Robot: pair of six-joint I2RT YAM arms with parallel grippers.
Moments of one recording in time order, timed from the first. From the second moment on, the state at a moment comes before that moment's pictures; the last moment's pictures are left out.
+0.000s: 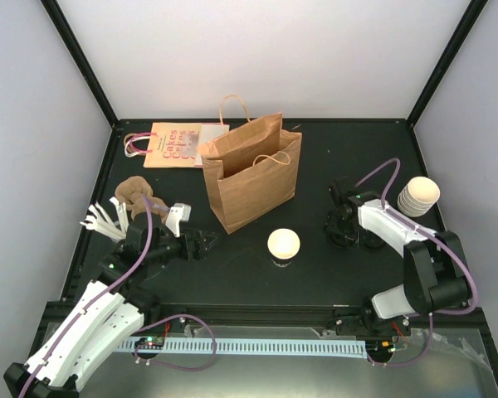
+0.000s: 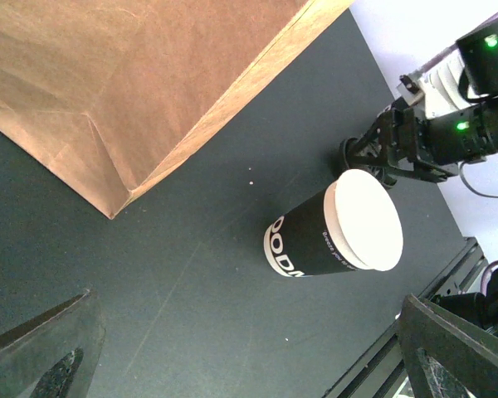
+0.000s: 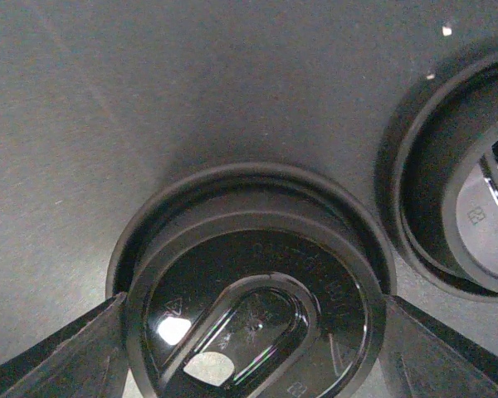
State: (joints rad) left arm -0.45 0.54 0.52 -0.52 0.41 -0.54; right arm 0.32 1.46 0.82 -0.78 0.16 0.68
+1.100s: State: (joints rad) left arm -0.63 0.72 0.42 -0.19 0.54 -0.69; right arm 0.88 1.22 1.09 -1.02 0.01 0.42
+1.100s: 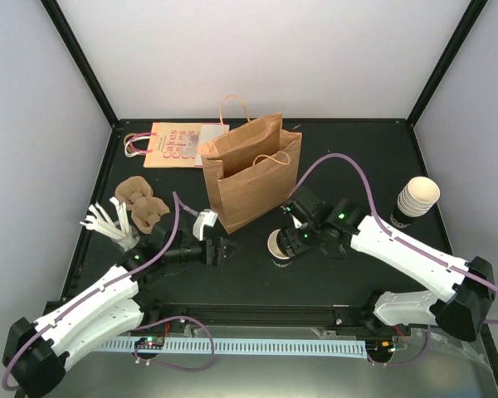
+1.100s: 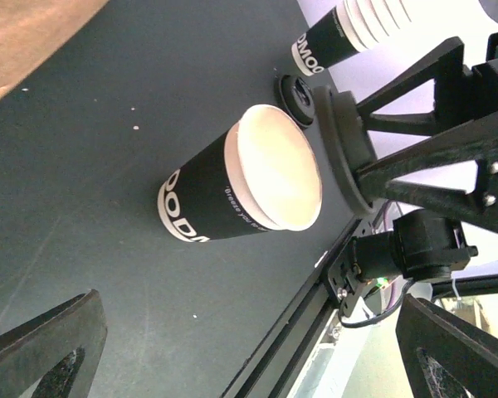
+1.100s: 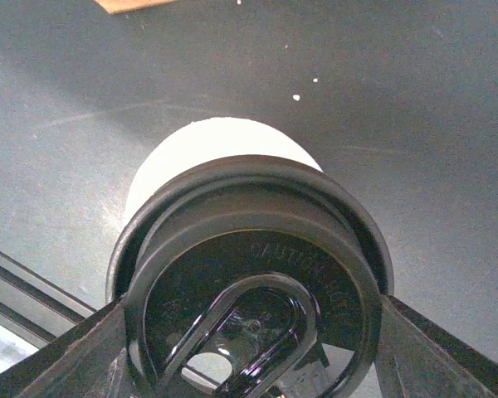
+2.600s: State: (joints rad) left arm -0.74 0.99 0.44 0.00 0.50 -0.74; right arm 1.00 1.43 1.17 -1.04 0.16 0.42
